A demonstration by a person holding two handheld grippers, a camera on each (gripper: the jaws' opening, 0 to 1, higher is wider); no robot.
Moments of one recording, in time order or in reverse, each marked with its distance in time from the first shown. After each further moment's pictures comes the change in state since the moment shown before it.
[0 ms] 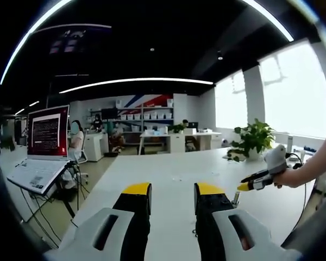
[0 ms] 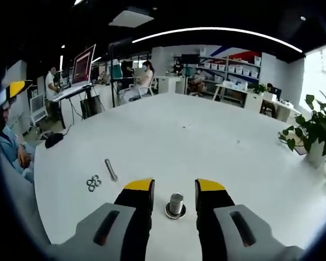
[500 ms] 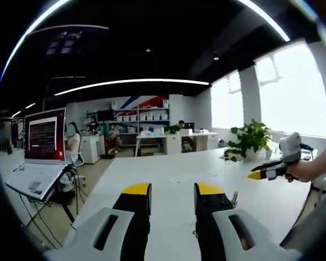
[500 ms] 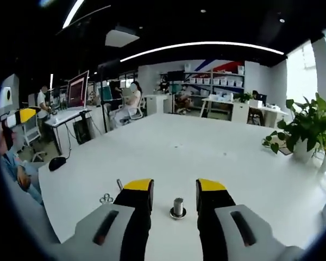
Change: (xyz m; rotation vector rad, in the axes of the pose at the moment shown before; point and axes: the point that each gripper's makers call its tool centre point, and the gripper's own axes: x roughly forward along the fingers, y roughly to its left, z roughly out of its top) left arm 0.000 0.000 0.007 0.015 -0.010 -0.042; right arm -0.060 -0.004 0.029 0.086 -0.145 -0.075
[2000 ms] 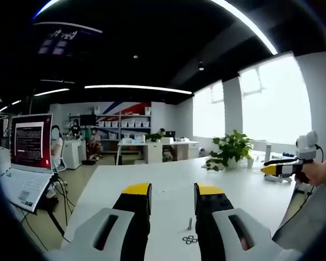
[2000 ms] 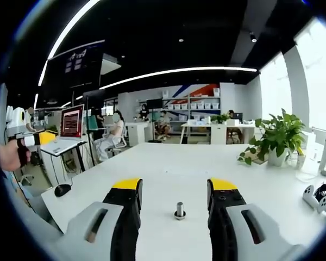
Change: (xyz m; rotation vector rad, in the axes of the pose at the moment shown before) left arm -0.010 -0.001 0.029 -0.025 -0.059 -0.164; right arm -0.115 0.006 0.041 0.065 -0.207 -0.176
